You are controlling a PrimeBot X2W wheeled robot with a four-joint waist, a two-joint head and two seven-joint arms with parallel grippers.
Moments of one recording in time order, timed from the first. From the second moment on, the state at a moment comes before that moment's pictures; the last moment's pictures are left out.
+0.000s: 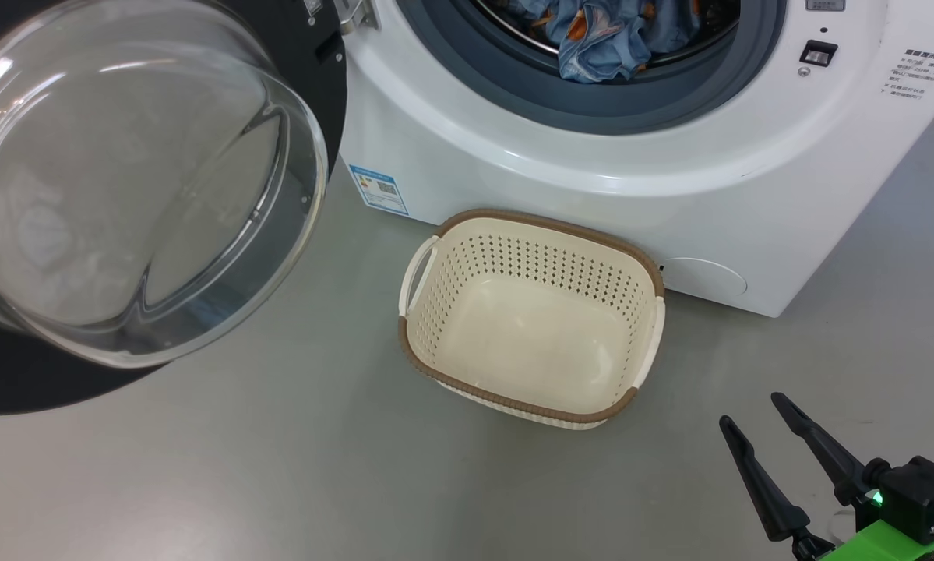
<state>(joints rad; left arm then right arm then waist) -0.74 0.59 0.27 0.82 -1.26 -0.13 0.36 0.03 -0.41 0.22 0.03 0.45 0.12 -0.26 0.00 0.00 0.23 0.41</state>
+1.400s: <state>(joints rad) -0.50 0.61 0.11 0.28 -1.55 -0.12 1.03 0.06 -0.33 0.20 0.05 0.45 0.12 -0.26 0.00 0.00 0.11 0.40</state>
